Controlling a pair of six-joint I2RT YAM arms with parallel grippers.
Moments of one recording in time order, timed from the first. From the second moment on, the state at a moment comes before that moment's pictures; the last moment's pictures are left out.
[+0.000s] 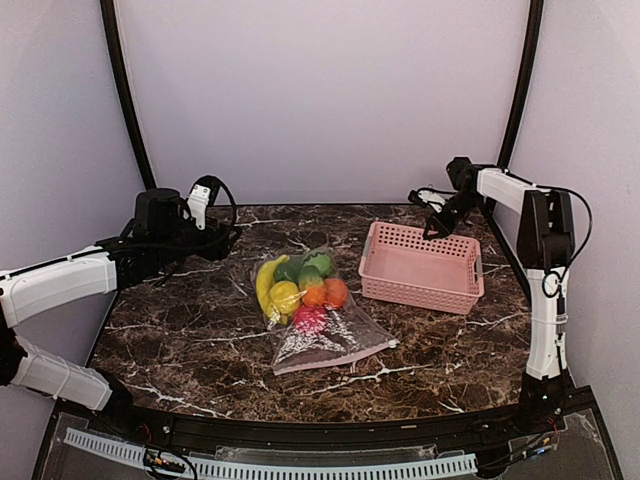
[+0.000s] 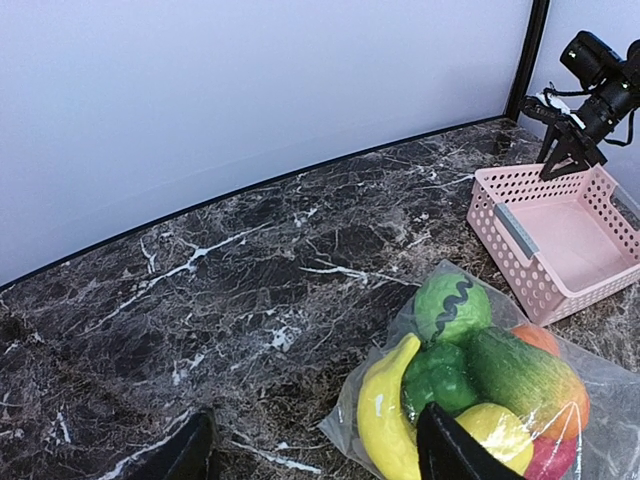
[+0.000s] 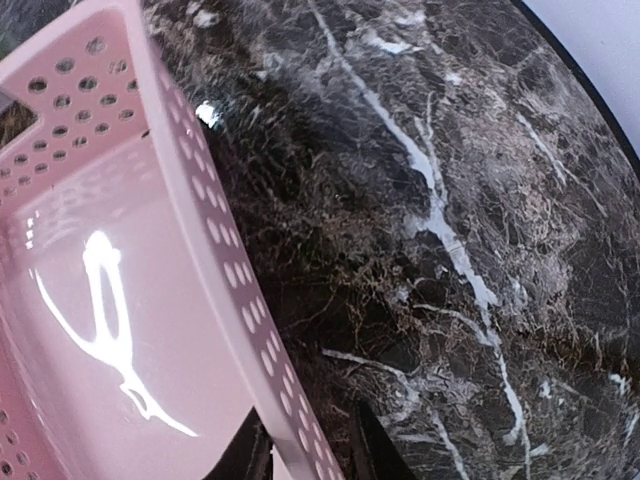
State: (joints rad) left arm -0.51 1.23 0.84 0.01 -0.05 -0.03; right arm 0.13 2.29 2.02 -0.96 -0.38 -0.75
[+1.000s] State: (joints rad) left arm -0.51 1.23 0.86 -0.01 -0.02 -0.12; right arm -0.03 1.78 1.46 -0.90 -0.35 -0.29
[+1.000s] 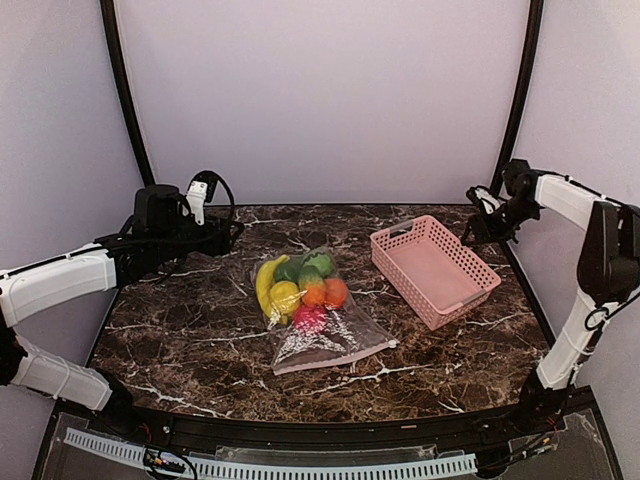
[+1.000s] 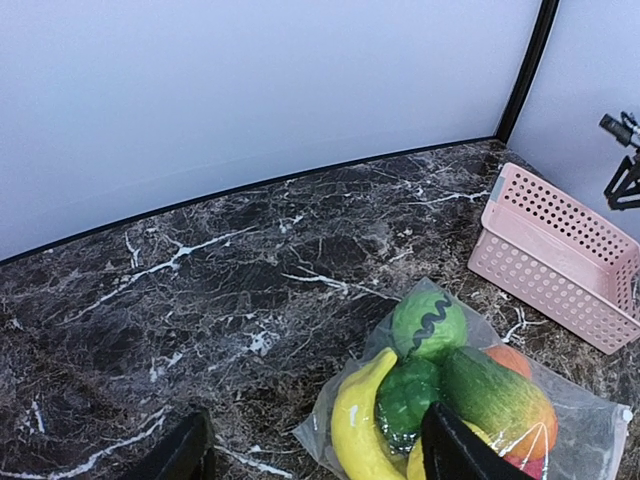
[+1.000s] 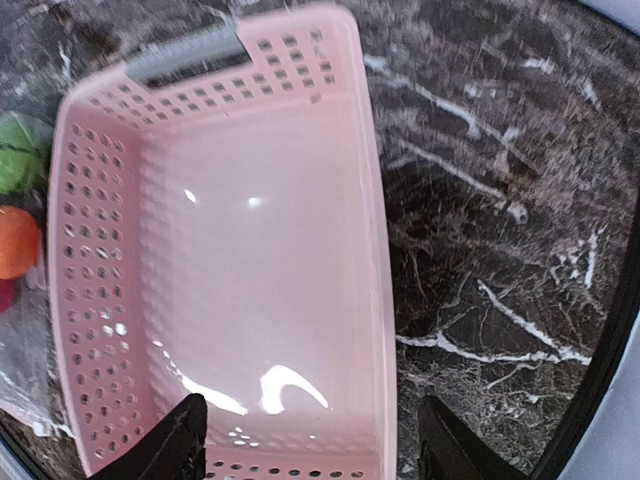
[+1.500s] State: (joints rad) left arm -0.51 1.16 0.88 -0.07 -0.20 -0.03; right arm -0.05 1.23 1.11 -0.32 -0.60 -0.16
